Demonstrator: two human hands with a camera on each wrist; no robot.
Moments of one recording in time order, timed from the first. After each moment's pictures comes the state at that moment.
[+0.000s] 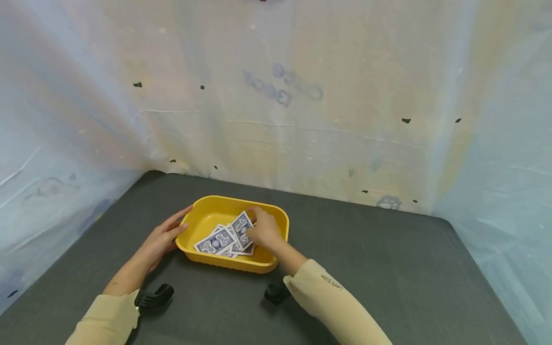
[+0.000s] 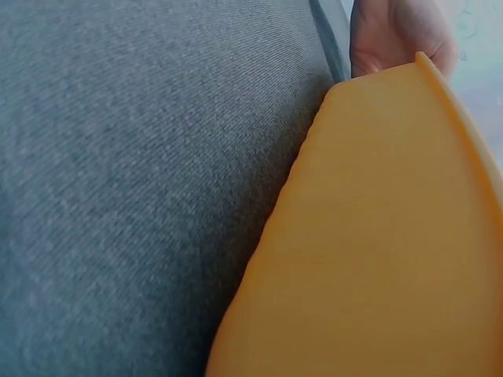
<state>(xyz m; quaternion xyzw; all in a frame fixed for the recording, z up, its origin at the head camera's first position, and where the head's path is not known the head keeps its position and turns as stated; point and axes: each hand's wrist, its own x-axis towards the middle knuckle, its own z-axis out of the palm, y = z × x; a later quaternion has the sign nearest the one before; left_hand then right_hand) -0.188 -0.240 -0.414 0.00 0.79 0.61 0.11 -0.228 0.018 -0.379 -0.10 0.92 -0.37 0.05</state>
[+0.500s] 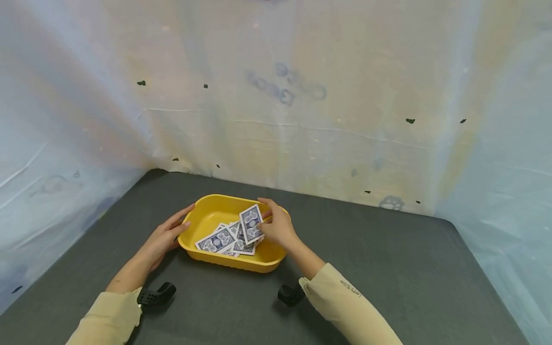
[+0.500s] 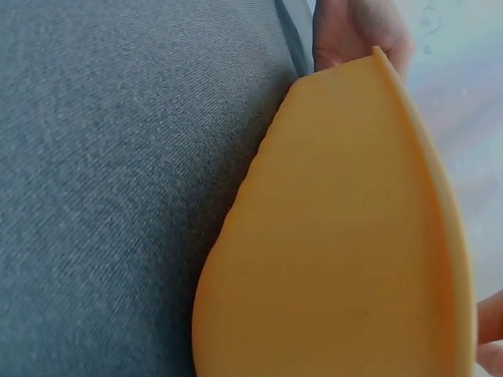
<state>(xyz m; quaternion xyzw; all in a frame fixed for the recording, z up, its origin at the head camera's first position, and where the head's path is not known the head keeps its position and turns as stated) -0.188 -0.242 -0.414 0.01 0.78 0.62 0.10 -0.225 0.043 -0.369 -0.11 0.89 -0.44 0.03</state>
